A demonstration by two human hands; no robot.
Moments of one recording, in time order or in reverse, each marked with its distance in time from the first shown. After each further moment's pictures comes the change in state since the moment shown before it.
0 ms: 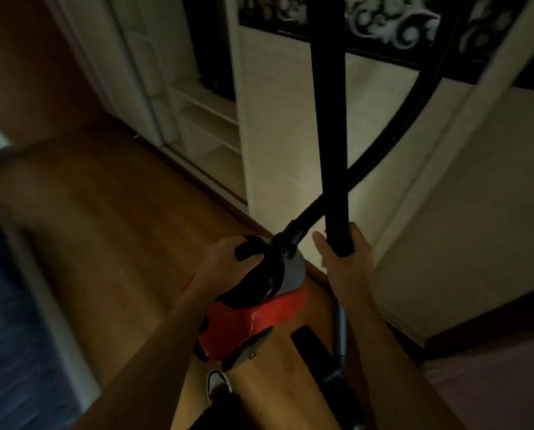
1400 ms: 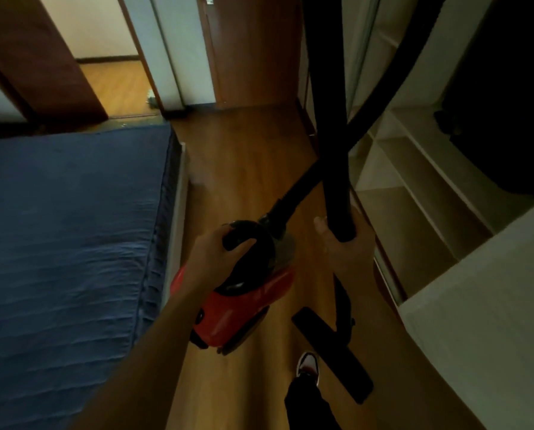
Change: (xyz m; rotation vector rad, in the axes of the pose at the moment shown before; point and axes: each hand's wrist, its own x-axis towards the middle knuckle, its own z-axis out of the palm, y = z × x) left_hand 0.163 -0.346 -0.363 -0.007 0.673 -0.533; right_hand 0.222 -0.050 0.607 0.167 -0.692 -0.065
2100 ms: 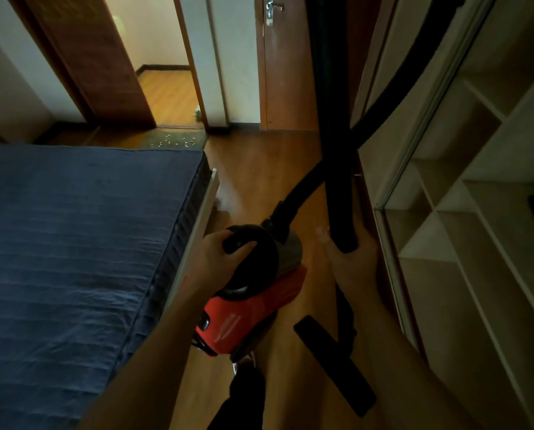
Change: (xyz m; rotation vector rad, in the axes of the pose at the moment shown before) left_hand 0.304 0.020 0.009 -0.026 0.223 -0.159; right_hand 0.335 0.040 0.104 0.120 -0.196 -0.074
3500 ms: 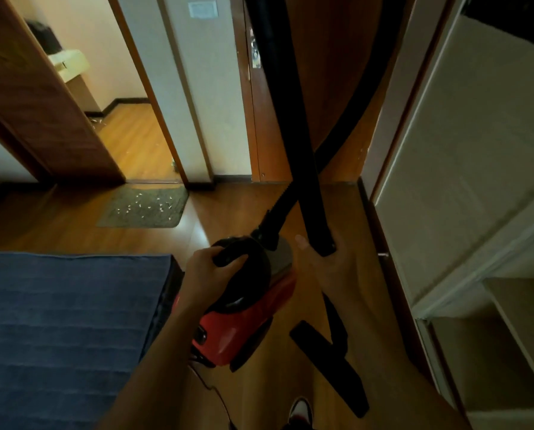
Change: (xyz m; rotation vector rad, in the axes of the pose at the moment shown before) left_hand 0.724 -0.016 0.072 -0.048 0.013 -0.015; right_hand 0.676 0.154 0.254 -0.006 -0.027 0.004
